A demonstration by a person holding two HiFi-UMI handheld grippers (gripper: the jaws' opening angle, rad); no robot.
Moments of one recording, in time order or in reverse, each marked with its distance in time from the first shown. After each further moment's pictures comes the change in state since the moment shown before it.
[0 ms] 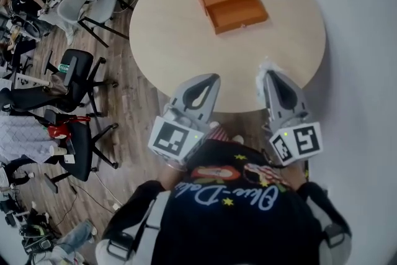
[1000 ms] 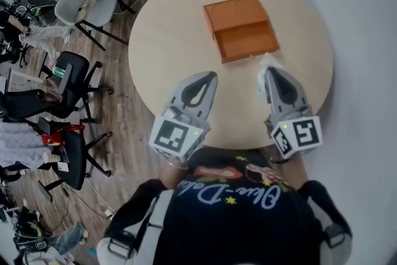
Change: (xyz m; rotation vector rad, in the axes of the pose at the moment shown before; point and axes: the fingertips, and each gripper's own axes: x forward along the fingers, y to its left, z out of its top) left arm 0.078 0.120 -0.003 -0.027 -0.030 0.086; right arm 0.145 -0.053 -0.004 -0.082 0.051 0.043
